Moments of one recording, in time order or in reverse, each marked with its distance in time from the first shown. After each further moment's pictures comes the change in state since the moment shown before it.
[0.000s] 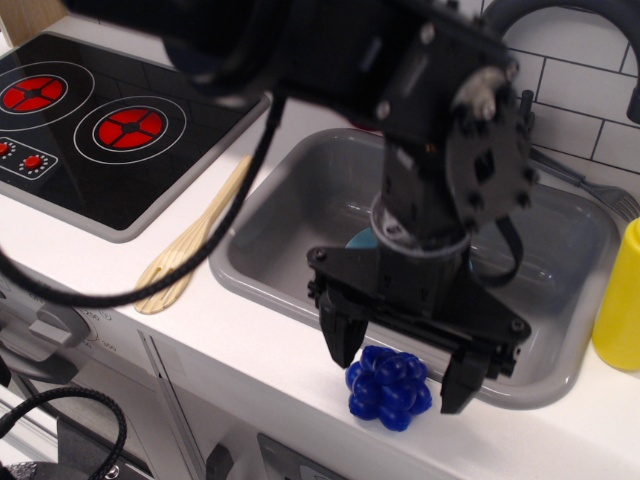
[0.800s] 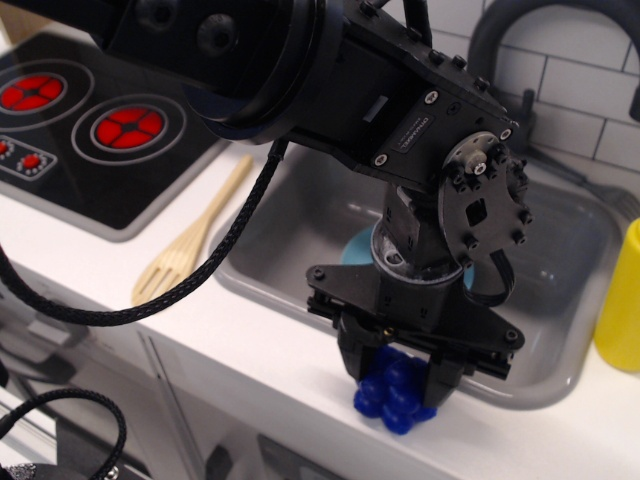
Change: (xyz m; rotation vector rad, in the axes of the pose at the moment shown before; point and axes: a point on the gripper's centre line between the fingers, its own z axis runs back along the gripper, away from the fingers) arm 0.004 0.000 -0.016 0.025 -0.048 0.044
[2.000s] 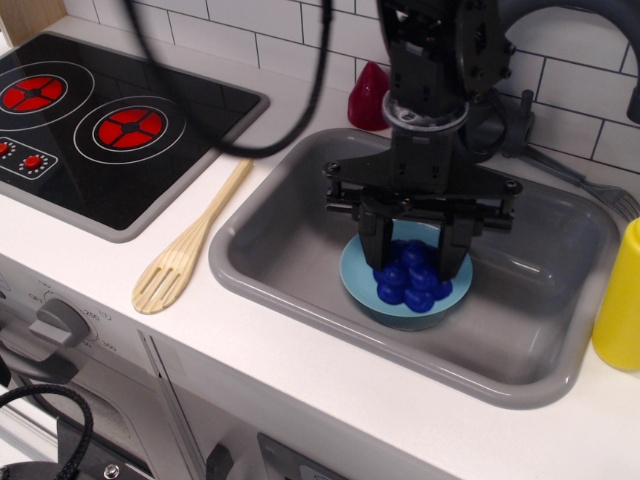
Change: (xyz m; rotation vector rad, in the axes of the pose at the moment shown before) arm 0.083 0.031 0.000 -0.026 0.053 0.246
